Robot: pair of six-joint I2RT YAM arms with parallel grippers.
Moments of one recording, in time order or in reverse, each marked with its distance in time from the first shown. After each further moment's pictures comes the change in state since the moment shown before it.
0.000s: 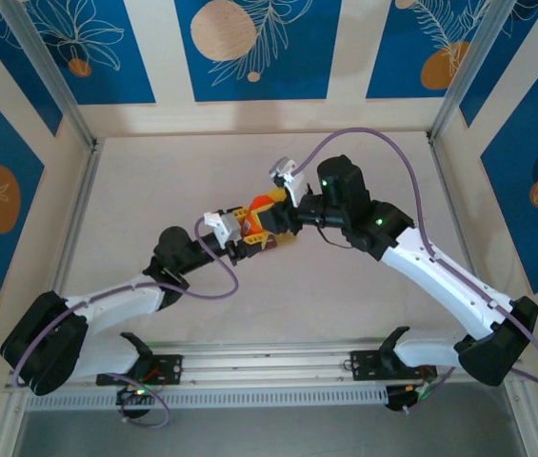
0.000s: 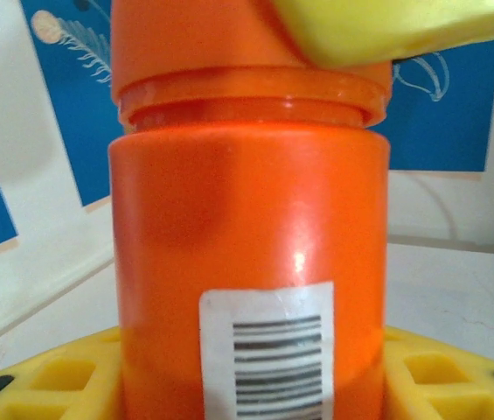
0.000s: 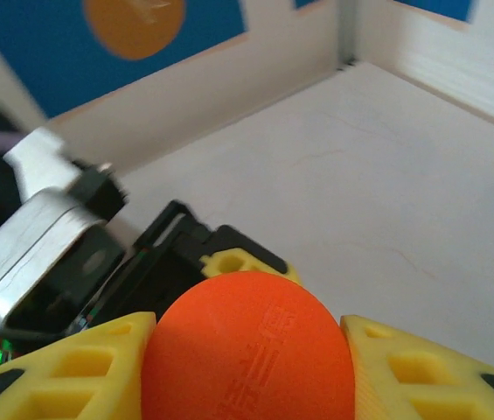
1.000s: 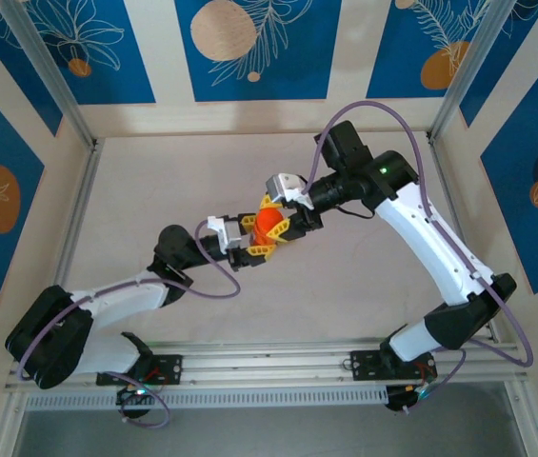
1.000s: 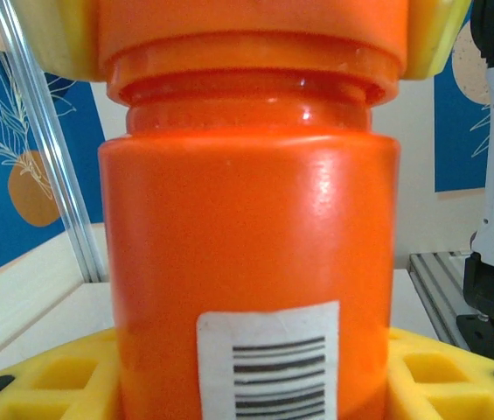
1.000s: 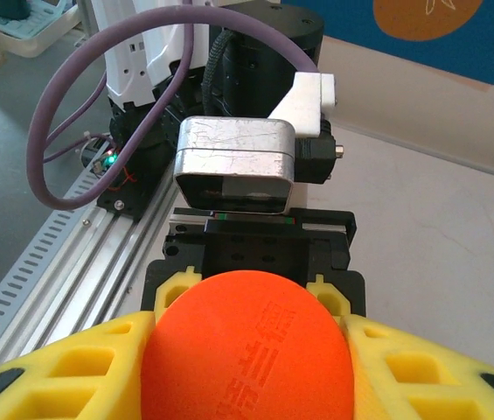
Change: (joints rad) left arm -0.003 0.043 0.037 0.109 0.241 -0.038; right arm -0.124 0.246 0.475 -0.702 -0.467 -0.950
